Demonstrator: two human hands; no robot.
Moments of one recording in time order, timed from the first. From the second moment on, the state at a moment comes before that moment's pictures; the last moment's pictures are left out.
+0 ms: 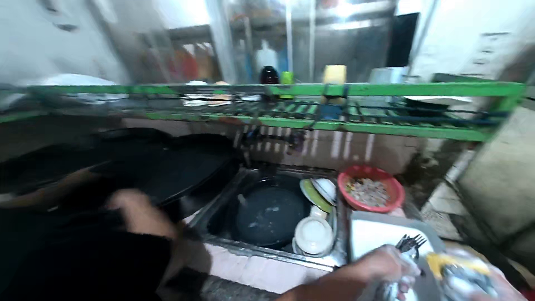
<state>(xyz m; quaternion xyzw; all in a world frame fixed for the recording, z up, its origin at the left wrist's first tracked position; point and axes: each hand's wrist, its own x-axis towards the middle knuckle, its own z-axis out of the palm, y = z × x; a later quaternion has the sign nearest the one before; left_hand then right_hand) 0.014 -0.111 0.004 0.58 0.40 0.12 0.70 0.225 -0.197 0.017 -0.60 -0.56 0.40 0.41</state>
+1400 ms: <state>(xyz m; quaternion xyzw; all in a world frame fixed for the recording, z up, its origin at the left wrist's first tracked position) 0.020 -0.140 -0.006 0.50 0.39 0.24 0.74 0.195 -0.174 0.007 -0.62 -0.18 0.41 0.65</state>
